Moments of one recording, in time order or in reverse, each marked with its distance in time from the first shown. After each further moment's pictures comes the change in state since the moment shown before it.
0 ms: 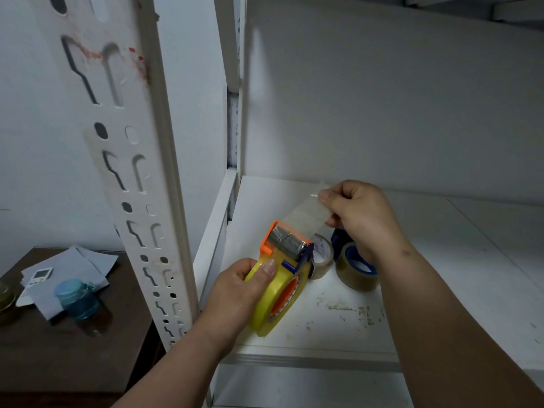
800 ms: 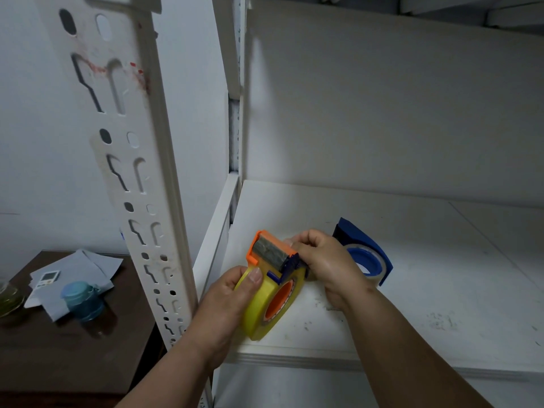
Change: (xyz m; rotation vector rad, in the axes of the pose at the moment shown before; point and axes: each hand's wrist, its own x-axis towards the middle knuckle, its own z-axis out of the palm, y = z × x) left_hand -0.012 -0.008 -0.008 -0.162 -0.073 -0.013; right_hand -0.035 0.042 0.039 0.189 -0.281 0.220
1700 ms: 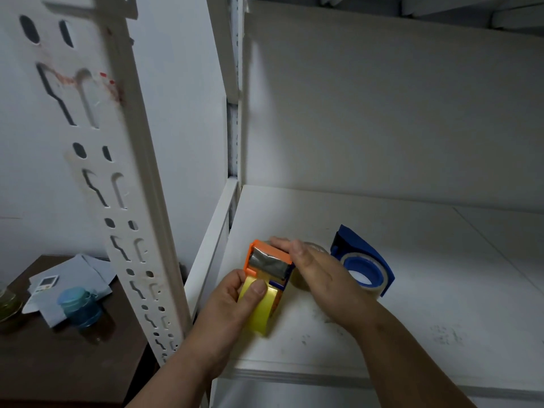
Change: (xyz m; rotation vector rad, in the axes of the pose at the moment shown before) left_hand 0.011 -0.004 0.008 -0.061 -0.003 0.049; right_hand -0.032 -0.016 -0.015 -0.284 -0.252 -0.270
